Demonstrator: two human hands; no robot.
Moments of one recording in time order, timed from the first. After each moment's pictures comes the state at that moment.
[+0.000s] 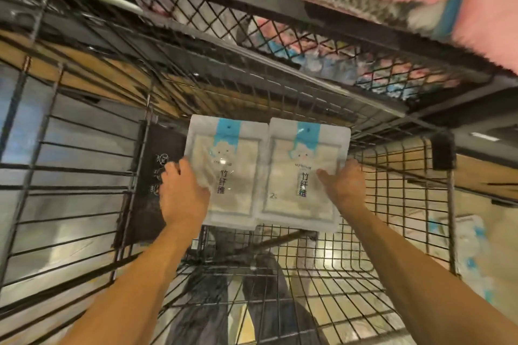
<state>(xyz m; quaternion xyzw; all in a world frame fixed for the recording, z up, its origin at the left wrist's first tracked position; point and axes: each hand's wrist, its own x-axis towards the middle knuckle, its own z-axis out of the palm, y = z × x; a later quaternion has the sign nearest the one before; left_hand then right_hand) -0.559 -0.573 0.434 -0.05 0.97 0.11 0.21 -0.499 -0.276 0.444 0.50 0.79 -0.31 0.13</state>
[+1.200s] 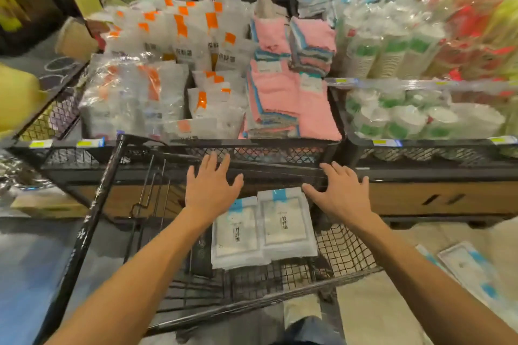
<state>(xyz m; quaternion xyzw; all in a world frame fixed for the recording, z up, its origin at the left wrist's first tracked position) -0.527 -0.566 0.793 0.24 0.97 0.08 0.06 -0.378 -0.328 0.790 0.31 0.94 -0.15 0.02</state>
